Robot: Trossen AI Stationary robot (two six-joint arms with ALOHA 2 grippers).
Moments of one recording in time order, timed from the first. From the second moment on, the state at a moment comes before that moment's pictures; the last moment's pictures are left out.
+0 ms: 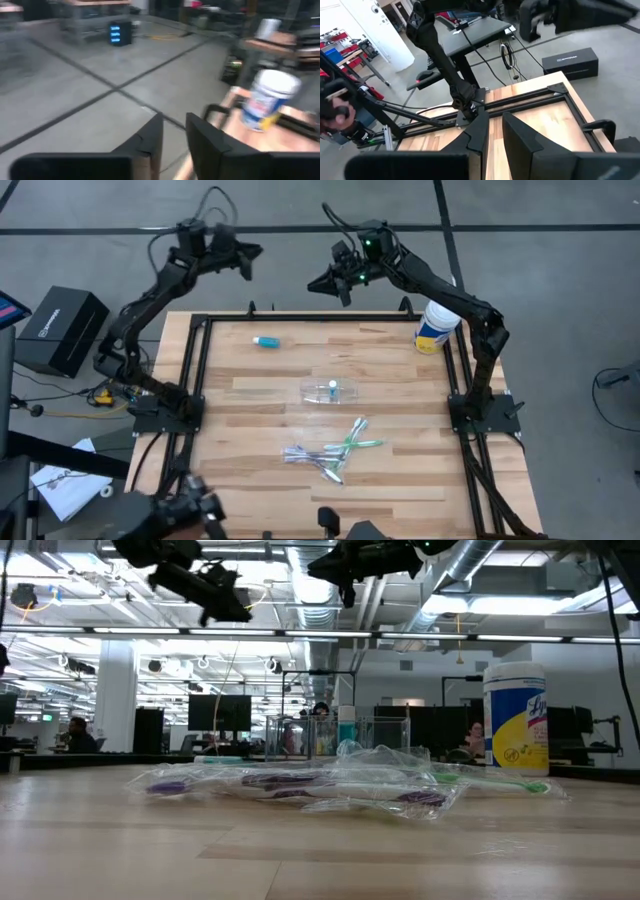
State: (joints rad) left arm 1.15 1.45 1.33 -0.13 0.50 0.04; right arm -0.62 1.87 1.94 -0.38 -0.76 0.15
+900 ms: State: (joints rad) left arm 0.97 1.22 0.95 -0.62 0.20 0.37; right arm -0.56 1.87 1.94 -0.35 -0.68 0.11
